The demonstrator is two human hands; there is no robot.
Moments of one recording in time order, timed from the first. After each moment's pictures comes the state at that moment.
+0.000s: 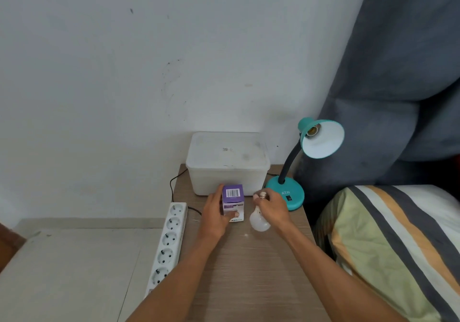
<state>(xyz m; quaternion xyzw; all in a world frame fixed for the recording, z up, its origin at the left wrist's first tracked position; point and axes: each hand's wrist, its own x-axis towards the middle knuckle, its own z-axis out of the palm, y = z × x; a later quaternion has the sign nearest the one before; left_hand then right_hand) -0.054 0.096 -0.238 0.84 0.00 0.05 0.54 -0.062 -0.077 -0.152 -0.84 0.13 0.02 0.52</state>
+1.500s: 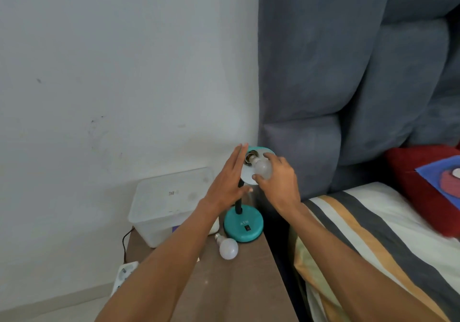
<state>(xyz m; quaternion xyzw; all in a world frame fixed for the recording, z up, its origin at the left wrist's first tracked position) 0.053 -0.074 -0.067 0.86 -0.38 0.12 0.32 -0.020 -0.227 -0.041 -0.90 0.09 -0.27 0.33</state>
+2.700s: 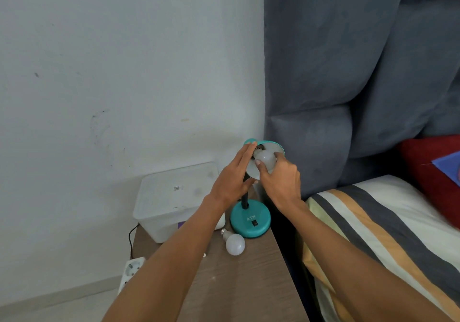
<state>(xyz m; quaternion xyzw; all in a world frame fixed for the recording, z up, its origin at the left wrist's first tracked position) 0.059 -0.072 -0.076 0.86 -0.38 0.14 0.31 -0.006 -0.211 -0.052 -0.89 0.17 -0.25 0.35</state>
